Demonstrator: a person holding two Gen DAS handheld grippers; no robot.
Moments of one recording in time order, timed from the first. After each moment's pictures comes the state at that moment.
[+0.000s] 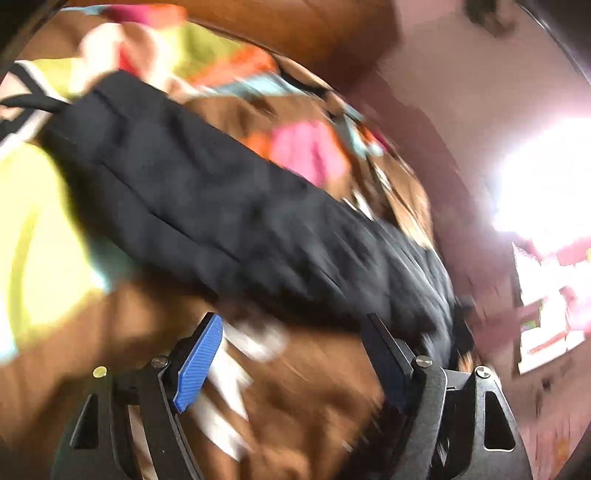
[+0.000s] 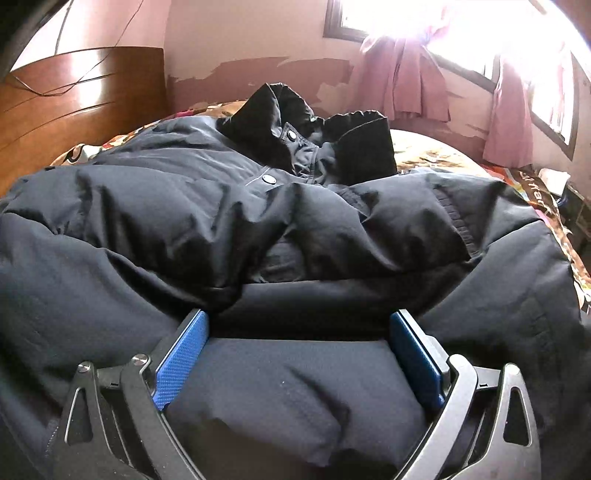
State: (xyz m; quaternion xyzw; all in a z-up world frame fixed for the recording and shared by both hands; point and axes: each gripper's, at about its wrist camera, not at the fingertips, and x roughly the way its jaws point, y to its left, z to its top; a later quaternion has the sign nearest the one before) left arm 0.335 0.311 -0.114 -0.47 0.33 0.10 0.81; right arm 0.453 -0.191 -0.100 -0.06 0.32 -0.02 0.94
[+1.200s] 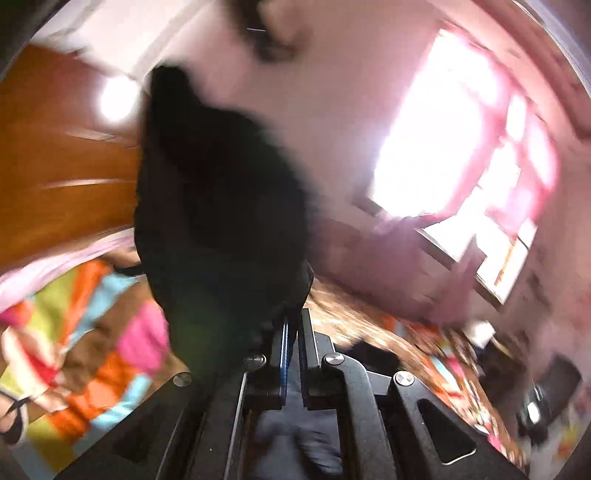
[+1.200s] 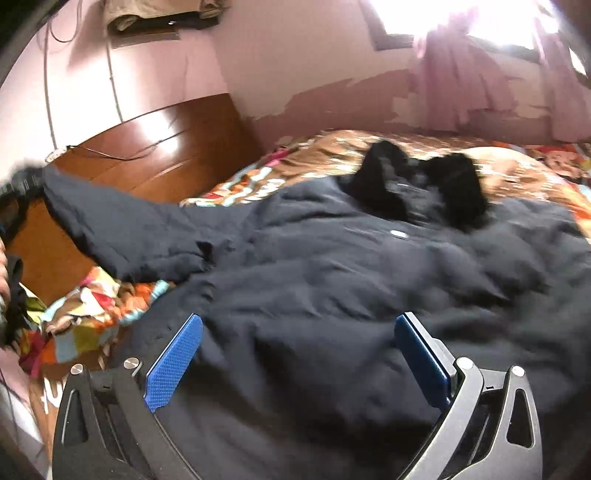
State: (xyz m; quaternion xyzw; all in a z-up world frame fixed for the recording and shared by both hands) left arm 0.339 0.214 0.139 -0.22 0.14 -0.07 0.96; right arm 0.405 -0.169 -0.021 0.06 0.31 0.16 0.94
